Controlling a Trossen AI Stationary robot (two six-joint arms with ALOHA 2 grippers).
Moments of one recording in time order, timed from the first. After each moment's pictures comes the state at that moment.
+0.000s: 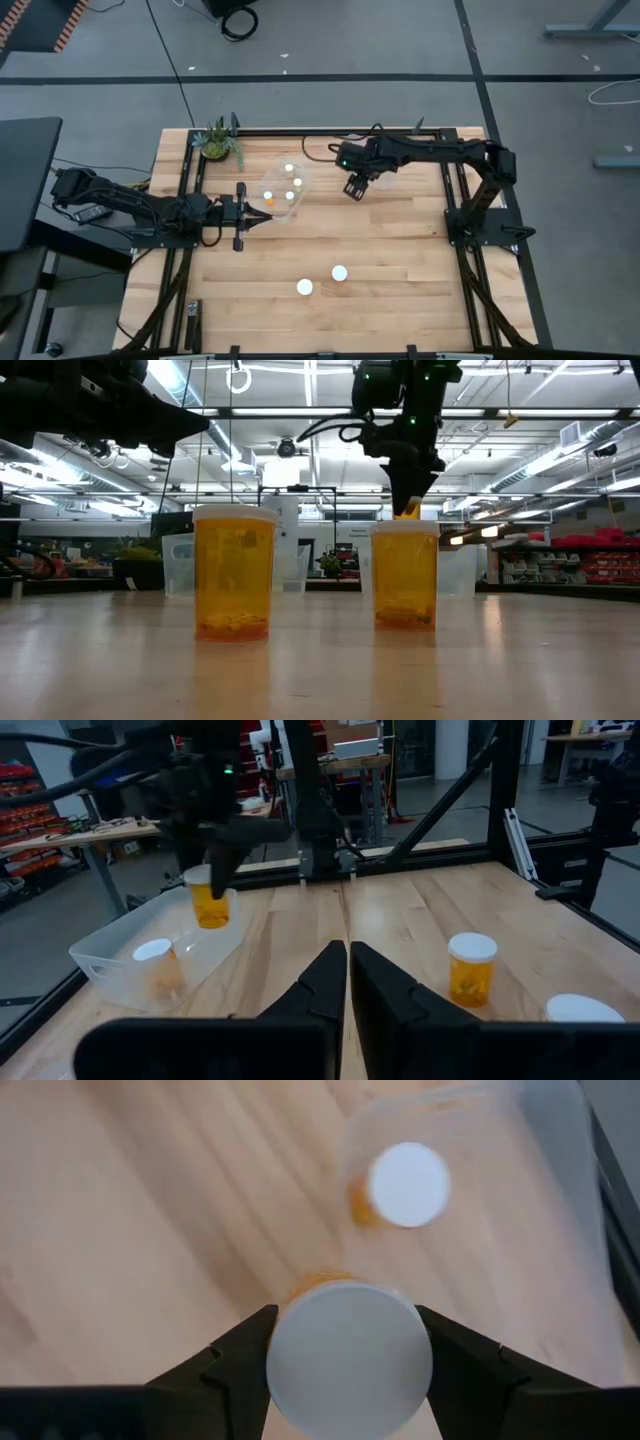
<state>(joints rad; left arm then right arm) -0.16 0.78 0.18 0.57 -0.20 0.12 -0.24 1.71 1.45 -1.05 0.25 0.32</state>
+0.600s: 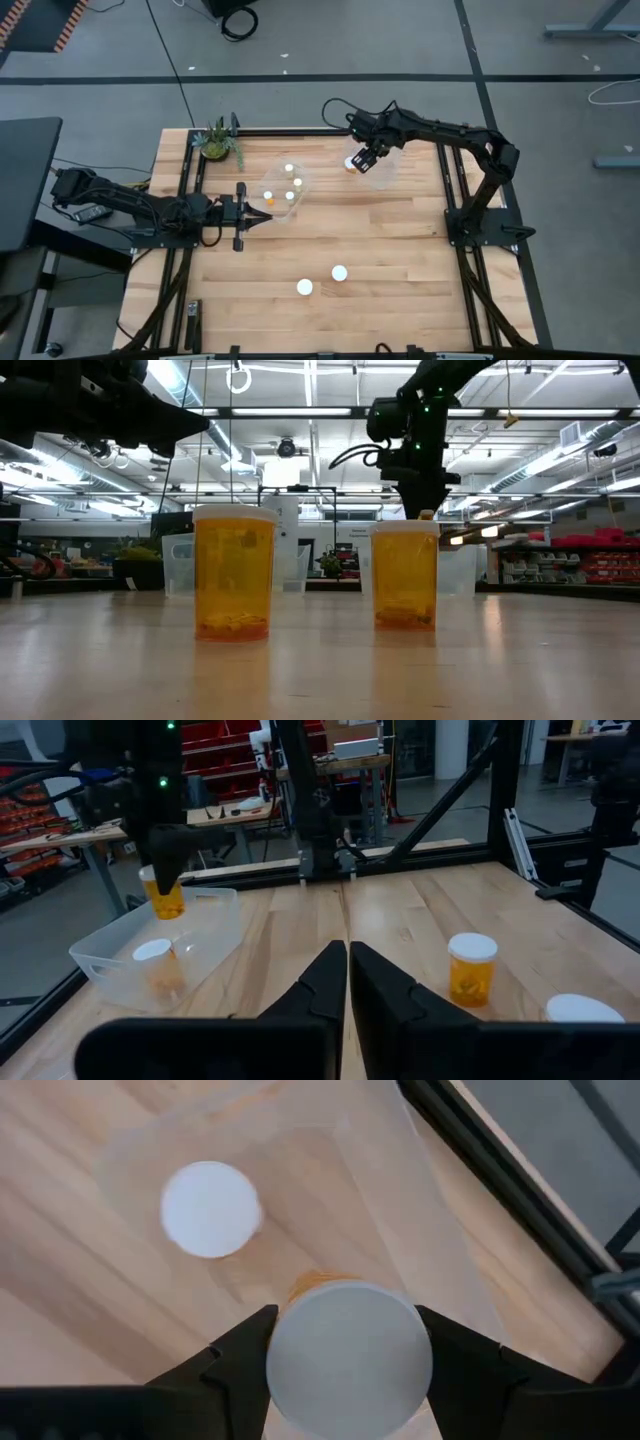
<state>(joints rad) -0.16 0.78 0.18 0.57 -0.20 0.12 -0.49 1.71 1.44 -1.06 0.24 0.32</state>
